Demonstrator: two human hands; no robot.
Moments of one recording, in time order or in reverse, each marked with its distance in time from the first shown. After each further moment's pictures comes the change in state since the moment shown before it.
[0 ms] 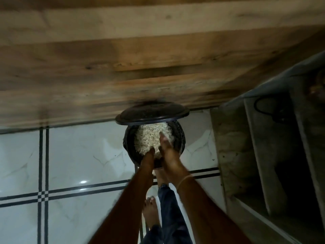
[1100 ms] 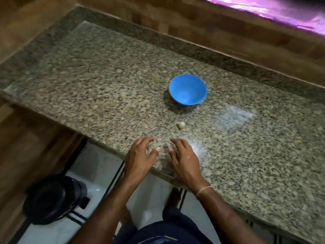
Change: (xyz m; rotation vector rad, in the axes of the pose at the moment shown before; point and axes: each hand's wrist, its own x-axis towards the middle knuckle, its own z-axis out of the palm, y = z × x) left_hand -0.543 -0.419 0.175 1.720 -0.827 1.379; right_hand -0.591 -0.057 -0.574 -0.878 0.892 -1.200
